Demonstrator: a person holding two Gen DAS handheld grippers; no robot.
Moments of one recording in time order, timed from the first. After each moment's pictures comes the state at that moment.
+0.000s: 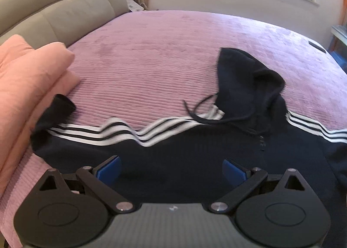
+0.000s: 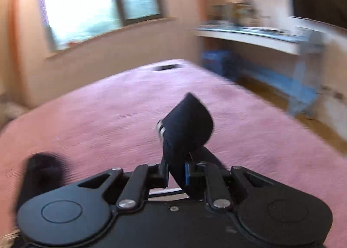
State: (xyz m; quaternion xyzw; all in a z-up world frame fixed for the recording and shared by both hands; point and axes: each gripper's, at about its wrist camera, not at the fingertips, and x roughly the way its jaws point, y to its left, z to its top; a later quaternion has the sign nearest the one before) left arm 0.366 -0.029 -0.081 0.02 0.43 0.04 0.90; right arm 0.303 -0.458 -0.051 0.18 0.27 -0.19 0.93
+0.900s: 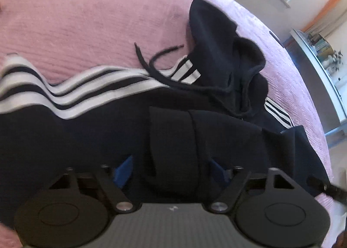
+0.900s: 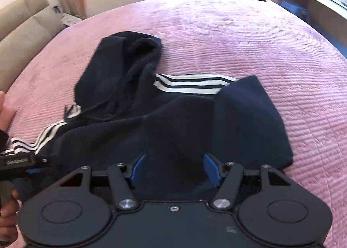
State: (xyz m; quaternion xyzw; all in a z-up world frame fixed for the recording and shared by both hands) left arm 0.456 0.006 -0.210 -0.15 0.52 -0.16 0.83; right arm 0.290 -0.305 -0.125 0.14 0.45 -0.08 0.88
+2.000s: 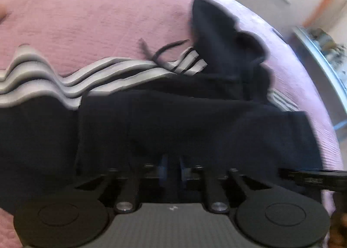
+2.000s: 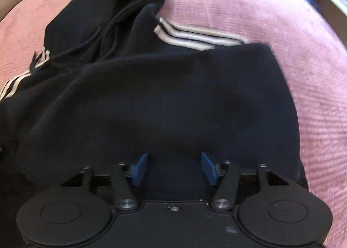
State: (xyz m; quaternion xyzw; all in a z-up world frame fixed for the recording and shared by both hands) left arm 0.430 0.006 -0.219 -0.12 0.50 -0.14 0.85; right arm 0.364 -0.280 -0.185 0.05 0.57 -0.09 0.82
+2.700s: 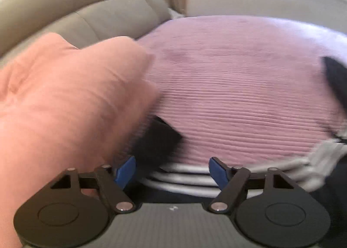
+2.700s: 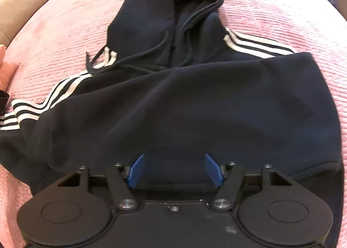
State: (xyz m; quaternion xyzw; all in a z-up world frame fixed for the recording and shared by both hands) left arm 0.472 0.218 -0.136 0.10 0.40 0.13 0.90; right arm 0.360 -0.203 -0.152 0.10 0.56 -0.02 0.82
